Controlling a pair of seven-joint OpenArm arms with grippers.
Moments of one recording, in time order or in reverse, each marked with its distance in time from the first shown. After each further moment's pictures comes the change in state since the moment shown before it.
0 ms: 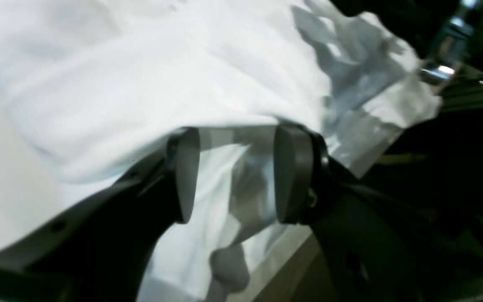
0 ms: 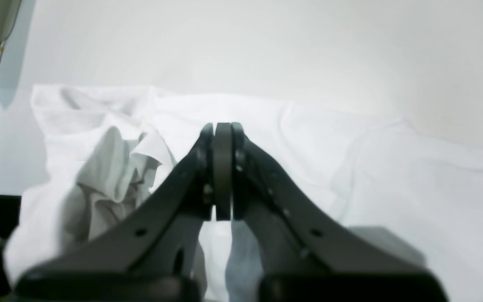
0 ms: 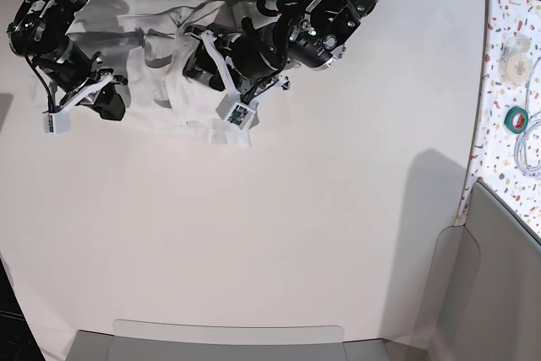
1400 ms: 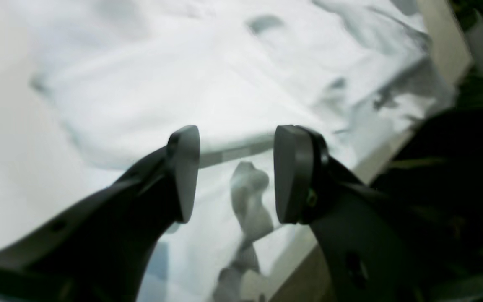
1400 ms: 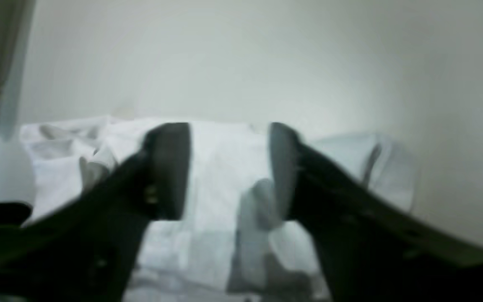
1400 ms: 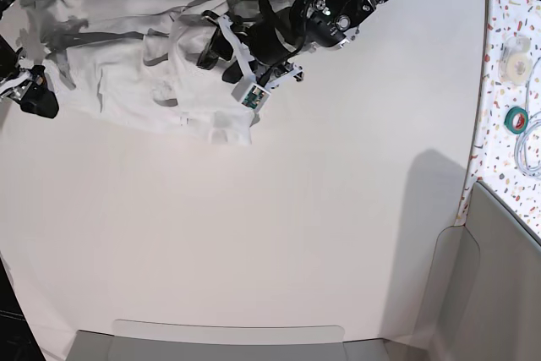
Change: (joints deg) left arm 2.4 -7.5 4.6 2.7 -0.4 0.2 -9.5; right arm -2.8 17.2 13.4 -13.0 20.9 0.3 -4.5
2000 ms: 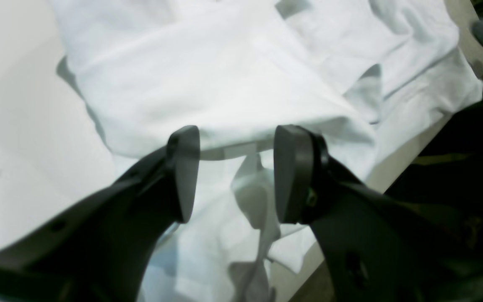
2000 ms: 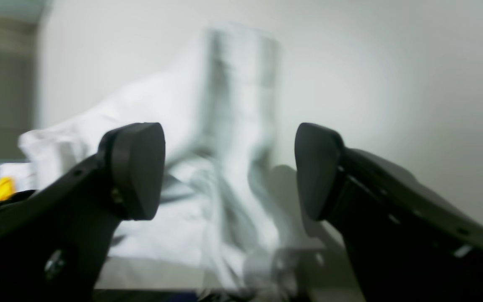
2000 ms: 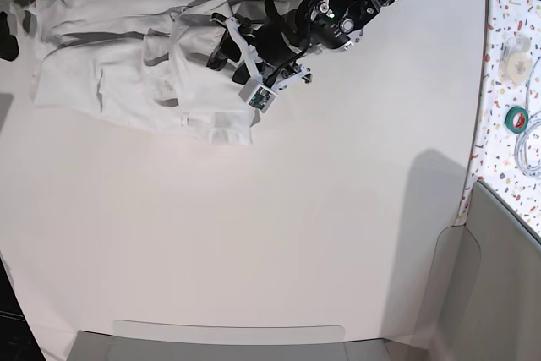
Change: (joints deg) left arm -0.2 -2.1 0.0 -1.1 0.4 0.2 -0.1; right arm -10.5 5.9 15.7 -22.8 12.4 8.8 -2.8
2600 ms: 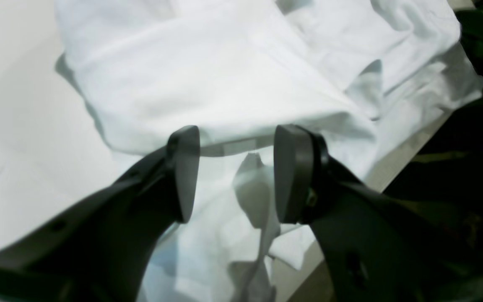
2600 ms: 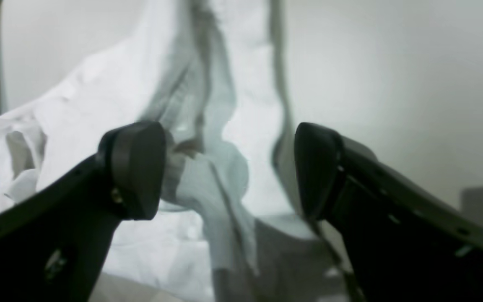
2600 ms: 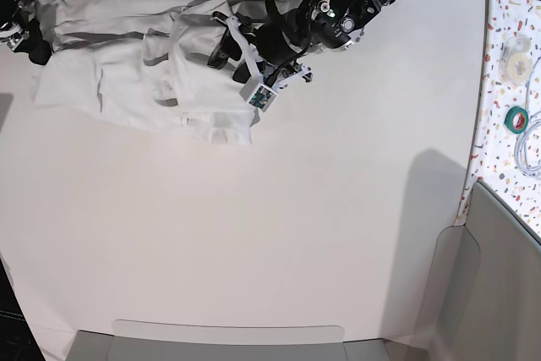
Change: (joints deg) left arm 0.1 -0.2 -0.1 0.0 0.0 0.0 0.0; right arm 6.1 -7.8 -5.4 1.8 -13.4 0.0 2.4
